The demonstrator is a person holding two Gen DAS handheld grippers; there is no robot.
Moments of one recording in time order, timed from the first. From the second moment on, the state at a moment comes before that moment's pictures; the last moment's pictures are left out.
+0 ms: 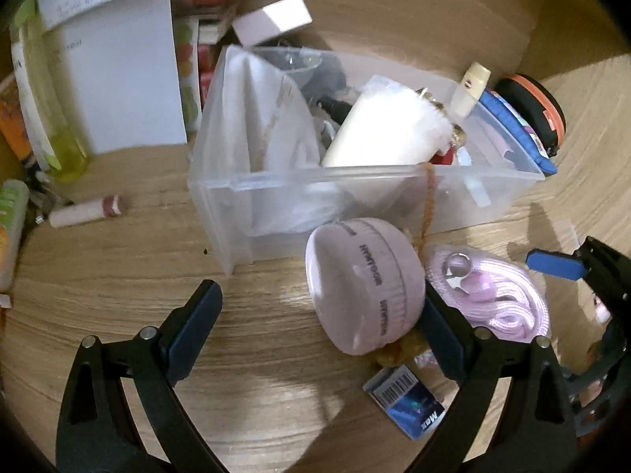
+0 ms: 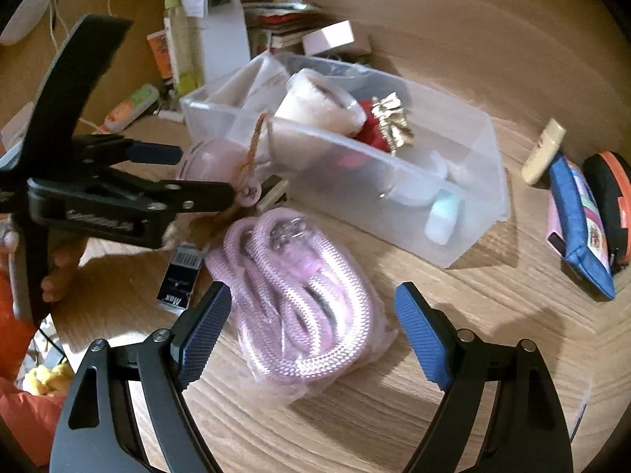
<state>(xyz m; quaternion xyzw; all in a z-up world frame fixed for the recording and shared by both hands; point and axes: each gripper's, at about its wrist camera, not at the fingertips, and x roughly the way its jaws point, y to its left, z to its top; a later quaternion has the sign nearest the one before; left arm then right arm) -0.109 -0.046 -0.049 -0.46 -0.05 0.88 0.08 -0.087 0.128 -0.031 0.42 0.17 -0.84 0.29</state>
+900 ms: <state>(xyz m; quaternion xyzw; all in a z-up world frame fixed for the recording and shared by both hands) -0.093 -0.054 -0.044 -0.43 -0.08 0.89 0.12 -0.090 0.129 -0.049 0.44 0.16 -0.83 0.30</state>
